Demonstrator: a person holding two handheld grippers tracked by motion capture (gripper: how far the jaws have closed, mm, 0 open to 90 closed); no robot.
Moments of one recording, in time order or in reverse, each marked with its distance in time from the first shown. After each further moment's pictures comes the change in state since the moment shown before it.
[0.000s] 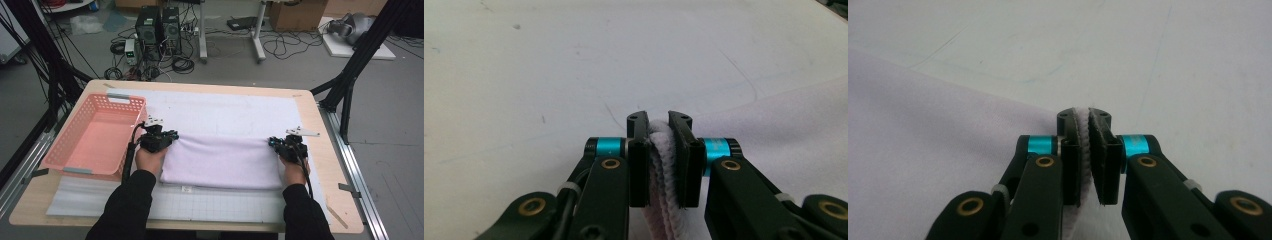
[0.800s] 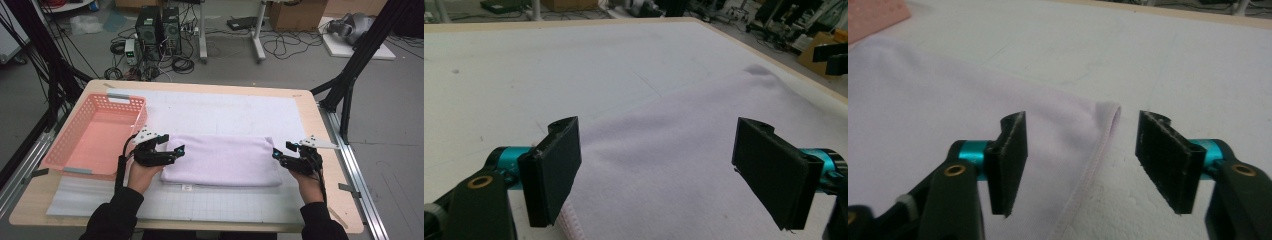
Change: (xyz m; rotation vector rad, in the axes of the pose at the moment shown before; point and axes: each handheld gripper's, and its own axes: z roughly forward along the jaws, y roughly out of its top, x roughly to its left) left arm -0.028 -0.016 -0.055 -0.137 -0.210 0.130; right arm 0.009 -0.009 -0.062 -0.059 0.080 -0.054
